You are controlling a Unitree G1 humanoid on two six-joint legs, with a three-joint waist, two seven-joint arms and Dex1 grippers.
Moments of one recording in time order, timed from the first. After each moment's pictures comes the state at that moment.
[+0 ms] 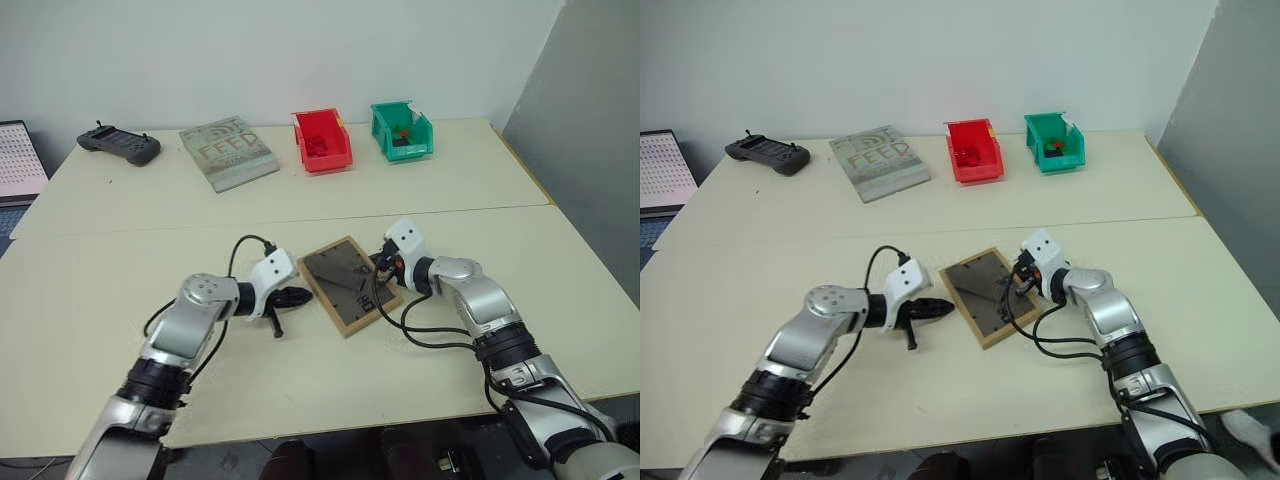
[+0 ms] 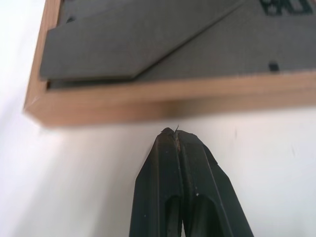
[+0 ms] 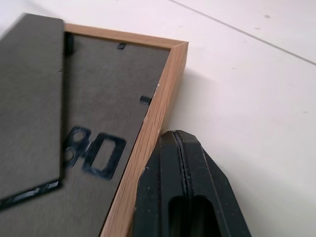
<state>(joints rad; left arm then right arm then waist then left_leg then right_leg) -0.42 0.62 -0.16 0.00 -0.08 0.53 -1.01 -0.67 -0.33 0.23 0.30 0.10 0.50 0.71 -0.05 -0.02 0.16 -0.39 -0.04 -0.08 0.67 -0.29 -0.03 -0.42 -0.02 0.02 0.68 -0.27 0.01</state>
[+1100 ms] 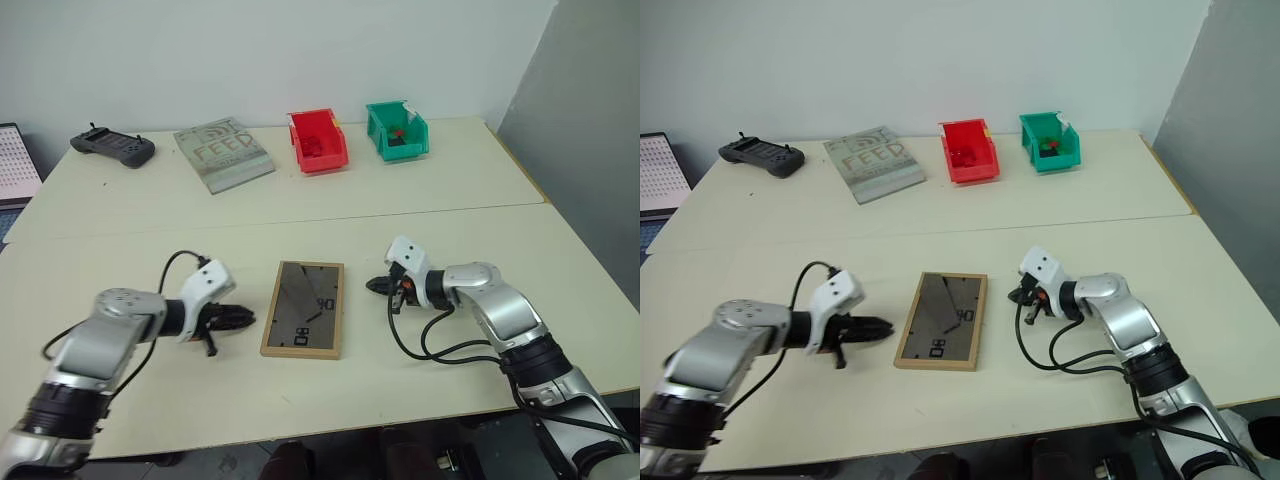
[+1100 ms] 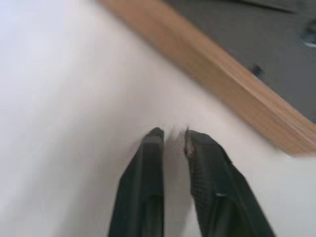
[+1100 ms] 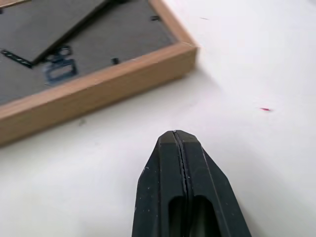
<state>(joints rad) -0.25 0.91 0.04 -0.03 -0.39 0.85 -1.21 -0.59 -0.46 0.29 0.07 0.11 0.60 0.90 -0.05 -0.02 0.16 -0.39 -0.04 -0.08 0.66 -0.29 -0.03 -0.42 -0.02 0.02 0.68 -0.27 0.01</state>
